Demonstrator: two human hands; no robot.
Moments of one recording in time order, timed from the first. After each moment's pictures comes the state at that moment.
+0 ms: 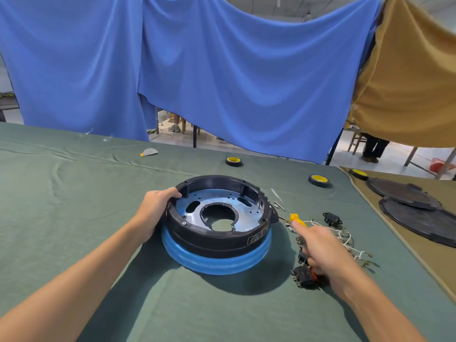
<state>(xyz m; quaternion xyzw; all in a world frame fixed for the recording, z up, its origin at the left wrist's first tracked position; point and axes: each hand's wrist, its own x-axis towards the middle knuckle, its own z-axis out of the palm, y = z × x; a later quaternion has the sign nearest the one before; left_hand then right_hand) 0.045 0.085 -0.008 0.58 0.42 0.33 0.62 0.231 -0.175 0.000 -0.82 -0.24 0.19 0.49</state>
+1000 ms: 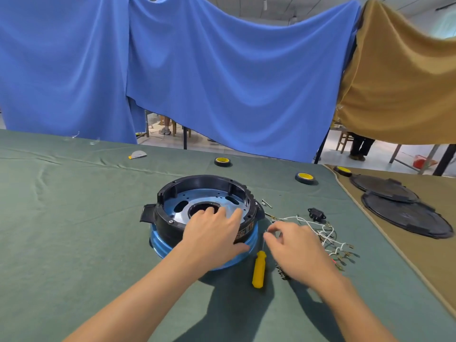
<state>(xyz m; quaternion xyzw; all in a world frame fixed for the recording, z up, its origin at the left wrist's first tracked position) 0.099 -0.036 -0.001 0.96 0.19 0.16 -0.13 0.210 -0.180 0.003 -0.88 -0.42 -0.02 0.23</state>
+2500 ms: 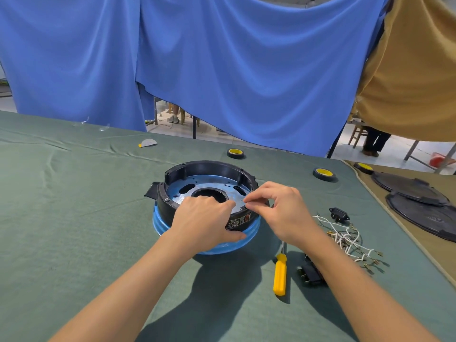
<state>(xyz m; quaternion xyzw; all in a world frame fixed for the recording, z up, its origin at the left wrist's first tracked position) 0.090 0.020 -0.008 0.95 0.23 0.16 -0.17 0.218 -0.103 0.024 -0.72 -0.57 -0.03 0.39</state>
